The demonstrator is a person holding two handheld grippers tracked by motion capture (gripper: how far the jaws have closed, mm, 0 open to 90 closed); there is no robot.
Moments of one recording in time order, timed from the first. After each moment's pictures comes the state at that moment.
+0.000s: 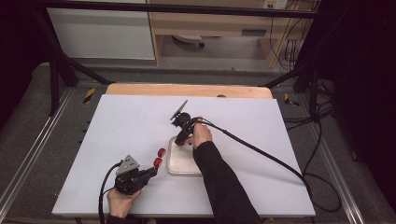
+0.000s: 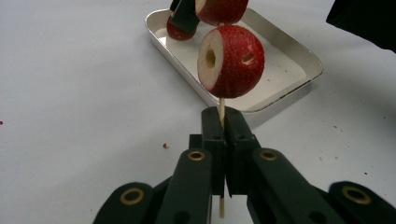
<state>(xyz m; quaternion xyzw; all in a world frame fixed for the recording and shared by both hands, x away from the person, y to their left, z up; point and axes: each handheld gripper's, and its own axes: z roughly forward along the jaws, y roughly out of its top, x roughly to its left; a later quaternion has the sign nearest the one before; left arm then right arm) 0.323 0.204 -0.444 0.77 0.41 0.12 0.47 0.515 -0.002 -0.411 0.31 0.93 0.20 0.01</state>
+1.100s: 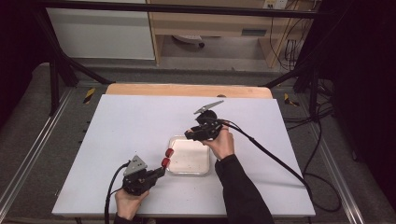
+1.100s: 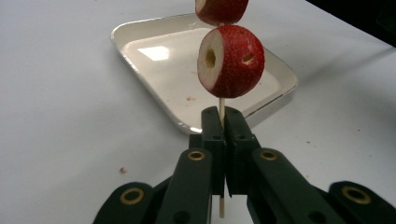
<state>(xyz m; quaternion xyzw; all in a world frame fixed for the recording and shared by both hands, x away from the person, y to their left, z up) 0.319 0.177 -0.440 0.77 0.40 0.12 0.49 0.458 -0.074 -0.354 0.35 0.85 0.39 0.05</state>
